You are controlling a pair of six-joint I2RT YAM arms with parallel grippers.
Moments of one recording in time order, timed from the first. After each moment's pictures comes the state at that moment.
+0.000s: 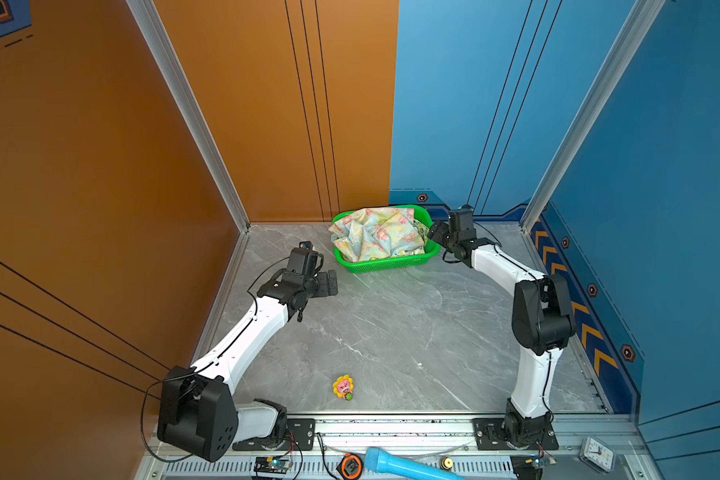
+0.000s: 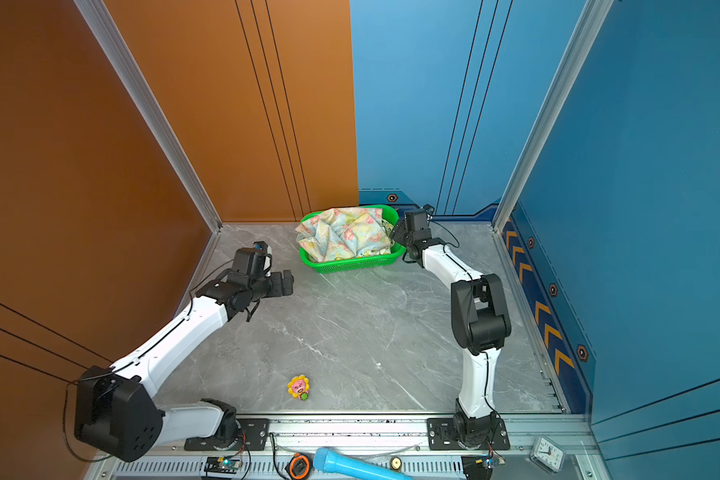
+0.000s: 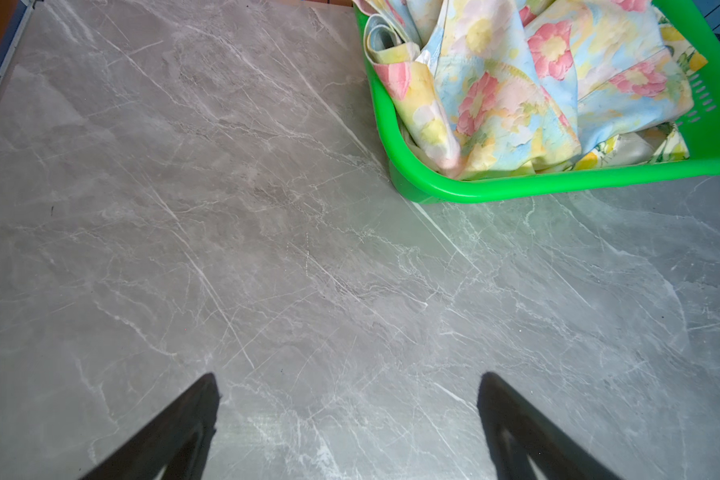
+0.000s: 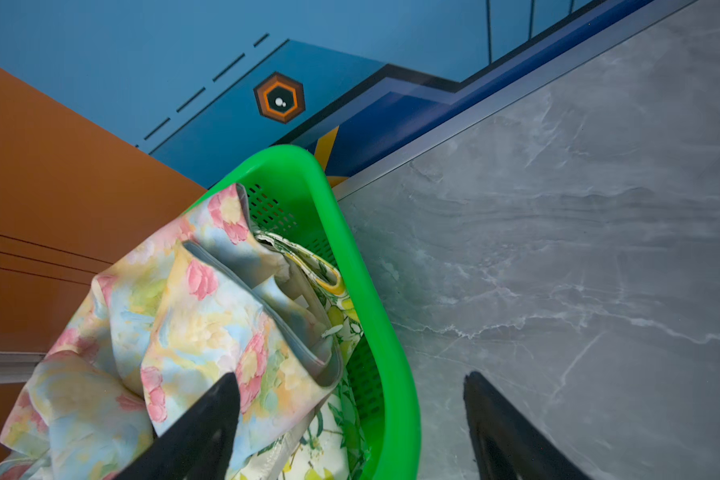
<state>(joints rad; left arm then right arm) -0.29 1.31 1.01 -0.50 -0.13 -0.33 0.25 2.04 1.58 -0.15 0.09 0.65</state>
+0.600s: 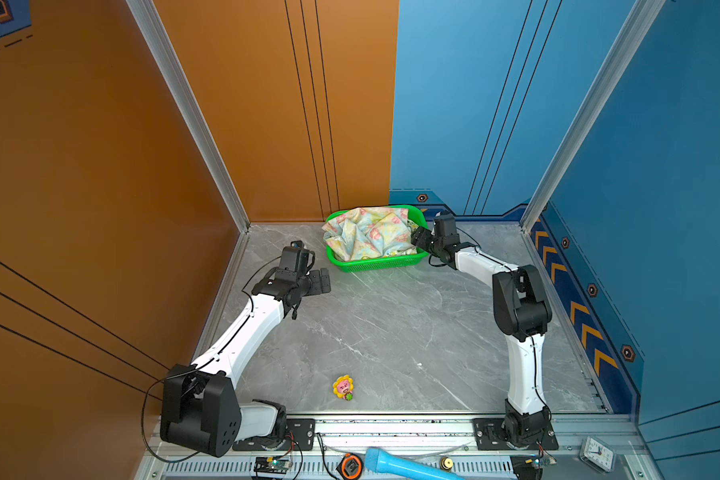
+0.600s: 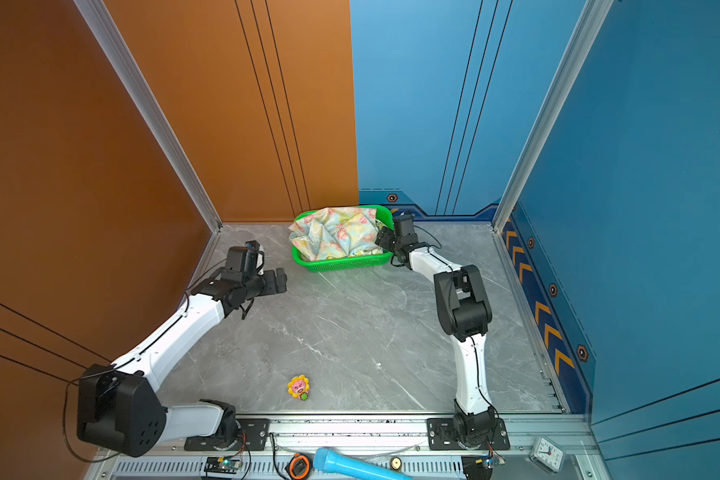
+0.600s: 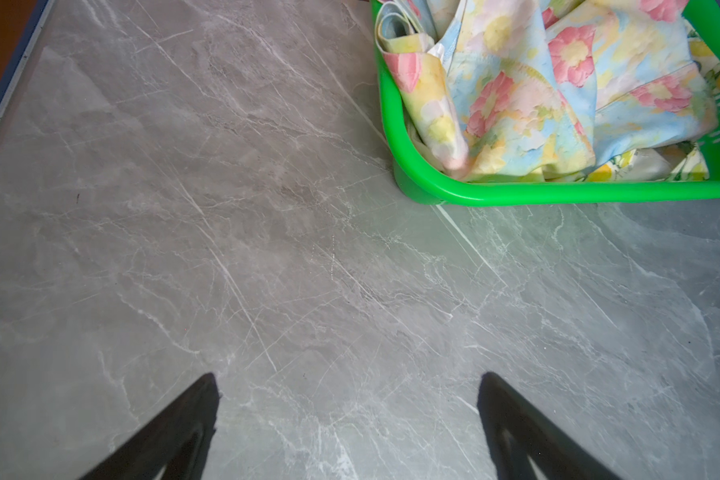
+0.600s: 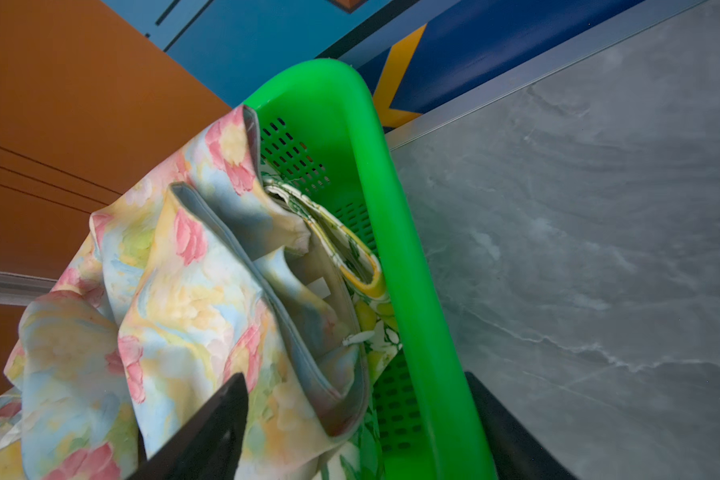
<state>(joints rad) -0.21 1.32 1.01 -0.50 -0.10 -0.32 0.32 2.18 1.63 -0.03 -0.04 0.66</state>
